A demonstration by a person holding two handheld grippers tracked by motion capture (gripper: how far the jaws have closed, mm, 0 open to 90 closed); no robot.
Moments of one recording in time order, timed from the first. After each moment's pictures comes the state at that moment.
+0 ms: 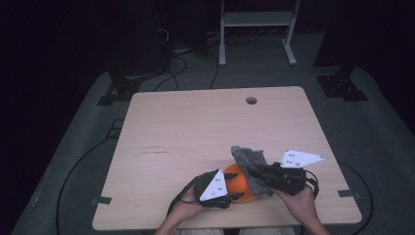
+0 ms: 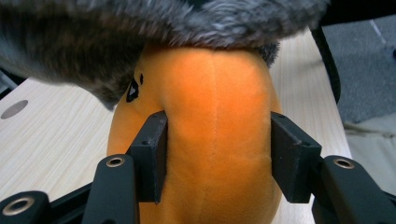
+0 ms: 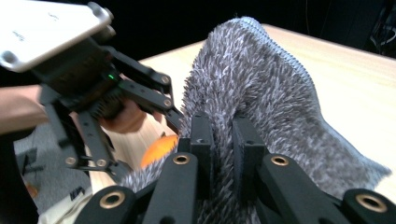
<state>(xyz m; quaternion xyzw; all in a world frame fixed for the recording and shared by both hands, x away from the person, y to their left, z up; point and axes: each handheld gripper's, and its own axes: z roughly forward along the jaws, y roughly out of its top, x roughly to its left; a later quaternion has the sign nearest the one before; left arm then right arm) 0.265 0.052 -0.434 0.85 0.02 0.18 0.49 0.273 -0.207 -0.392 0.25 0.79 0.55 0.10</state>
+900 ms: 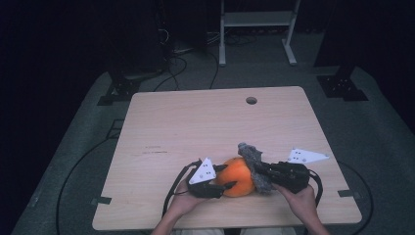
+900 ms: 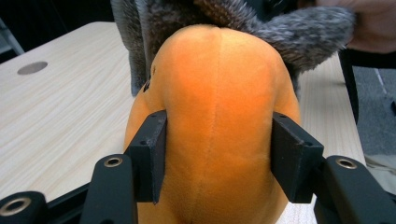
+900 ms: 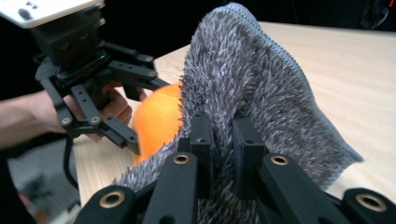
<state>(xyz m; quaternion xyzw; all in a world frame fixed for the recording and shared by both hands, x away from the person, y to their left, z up) 0.290 0.074 -0.435 0.83 0.14 0.13 0.53 0.288 -0.230 -0.419 0.31 0.75 0.58 0.06</state>
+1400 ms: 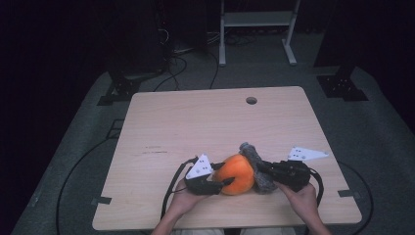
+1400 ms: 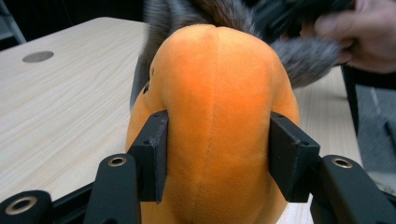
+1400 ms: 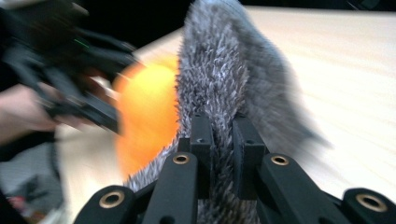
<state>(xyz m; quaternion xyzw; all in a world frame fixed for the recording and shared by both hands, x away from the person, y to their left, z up) 0.298 0.079 -0.435 0.81 0.17 0.11 0.55 0.294 -0.237 -0.423 0.35 0.76 0.55 0.07</state>
